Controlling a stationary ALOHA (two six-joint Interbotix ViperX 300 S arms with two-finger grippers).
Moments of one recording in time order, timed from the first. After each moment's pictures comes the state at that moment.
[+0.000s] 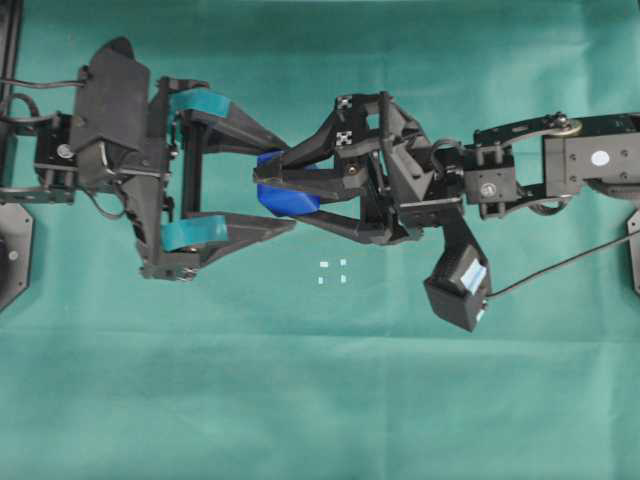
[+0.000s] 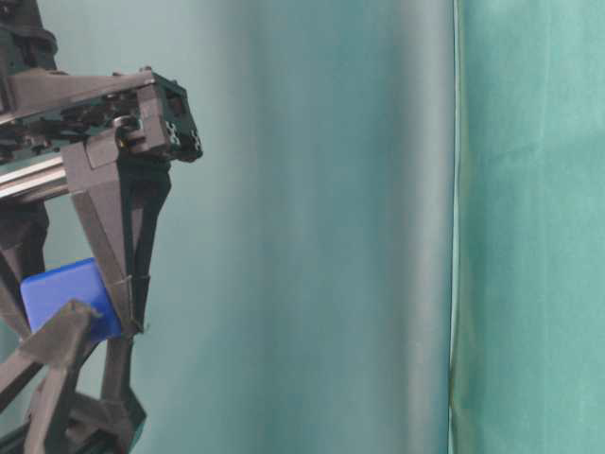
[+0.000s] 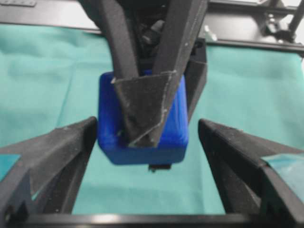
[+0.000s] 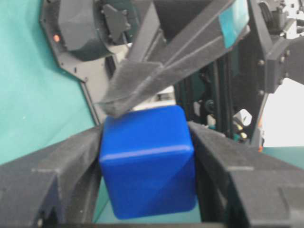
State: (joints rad) left arm 0.01 -0.43 0.64 0.00 0.02 -0.07; right arm -0.03 -0.15 0.41 -0.73 -0.07 -0.43
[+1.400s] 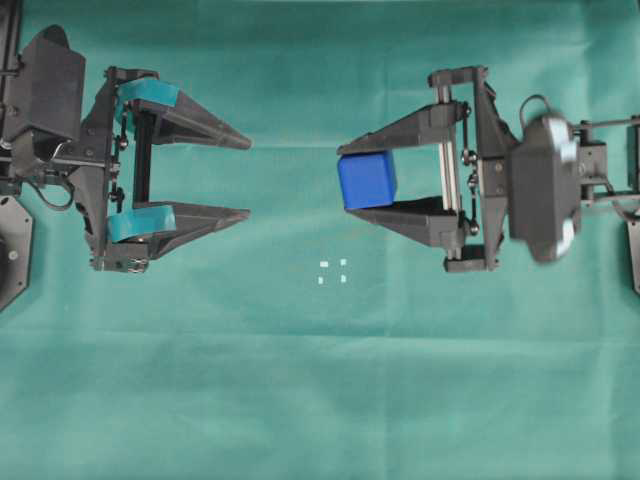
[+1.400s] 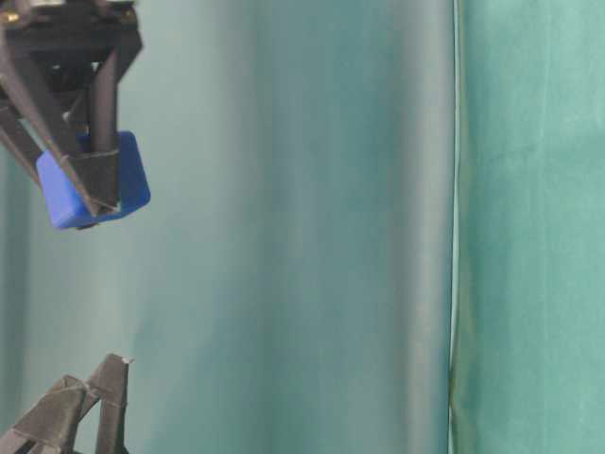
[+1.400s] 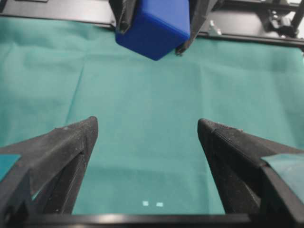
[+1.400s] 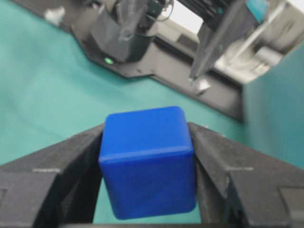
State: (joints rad) left arm 0.02 -0.55 0.72 0.00 0.06 -0.06; right arm -0.03 -0.36 0.58 -0.36 0.01 0.16
